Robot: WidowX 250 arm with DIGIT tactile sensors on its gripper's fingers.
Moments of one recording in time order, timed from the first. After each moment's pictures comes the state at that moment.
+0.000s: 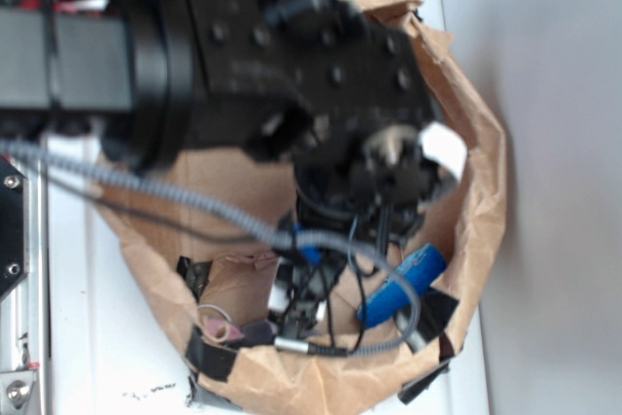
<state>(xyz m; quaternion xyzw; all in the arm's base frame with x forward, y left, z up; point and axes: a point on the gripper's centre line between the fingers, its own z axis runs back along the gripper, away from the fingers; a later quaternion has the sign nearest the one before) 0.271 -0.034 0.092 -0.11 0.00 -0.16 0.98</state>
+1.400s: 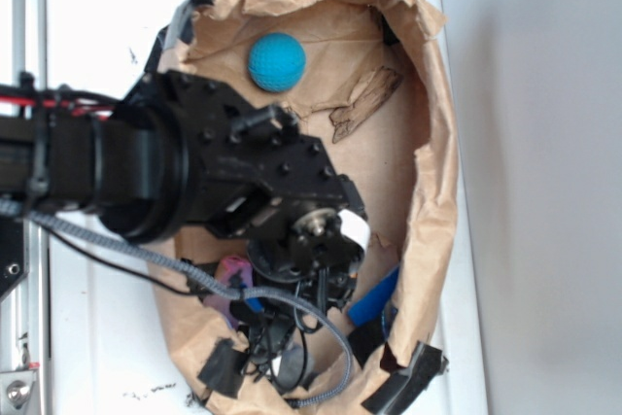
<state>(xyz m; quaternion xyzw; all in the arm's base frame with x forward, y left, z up) 0.232 -0.096 0.028 -0.19 0.02 -0.20 0.96</state>
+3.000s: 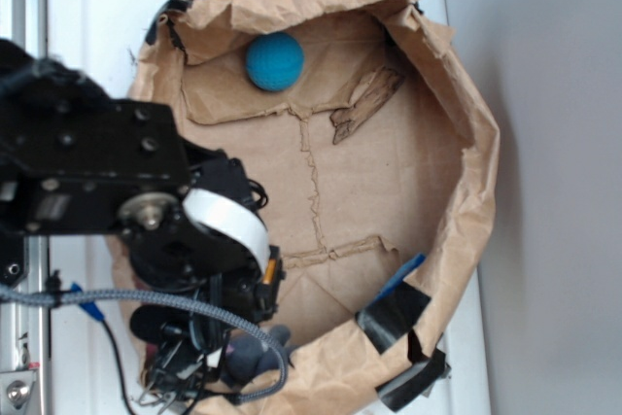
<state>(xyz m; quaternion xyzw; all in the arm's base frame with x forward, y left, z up) 0.203 -0.086 0.088 -0.20 -0.05 -0.18 0.96</state>
